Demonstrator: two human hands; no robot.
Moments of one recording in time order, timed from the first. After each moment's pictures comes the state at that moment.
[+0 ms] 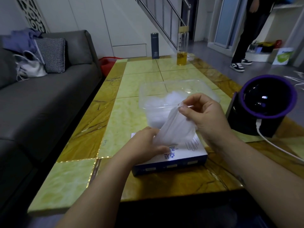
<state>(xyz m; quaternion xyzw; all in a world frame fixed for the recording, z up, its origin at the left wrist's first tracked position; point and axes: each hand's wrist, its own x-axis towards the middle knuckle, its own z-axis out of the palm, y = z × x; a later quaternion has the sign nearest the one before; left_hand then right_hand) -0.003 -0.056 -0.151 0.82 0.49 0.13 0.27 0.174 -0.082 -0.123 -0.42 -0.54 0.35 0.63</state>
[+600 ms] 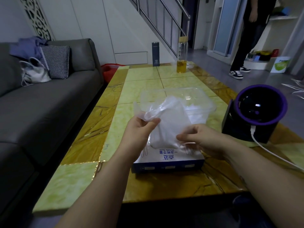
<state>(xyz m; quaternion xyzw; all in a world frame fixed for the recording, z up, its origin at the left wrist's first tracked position) 0.006 -0.071 -0.119 0.57 0.39 0.50 0.52 0.195 -0.085 -0.134 -0.58 -0.51 0.52 0.36</state>
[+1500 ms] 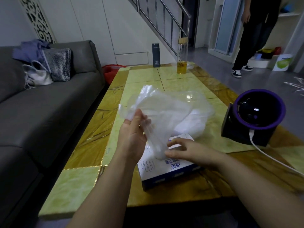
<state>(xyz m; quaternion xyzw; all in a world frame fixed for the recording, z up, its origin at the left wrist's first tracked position) 0.009 -0.057 -0.117 0.37 0.28 0.62 0.63 0.181 -0.099 -0.133 -0.57 -0.62 0.49 0.20</state>
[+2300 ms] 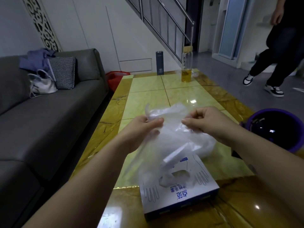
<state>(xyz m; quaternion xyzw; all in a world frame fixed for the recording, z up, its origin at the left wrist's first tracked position) 0.002 0.008 -0.060 0.56 0.46 0.34 0.60 0.208 -0.031 -0.049 -0.58 -0.59 0.40 0.40</state>
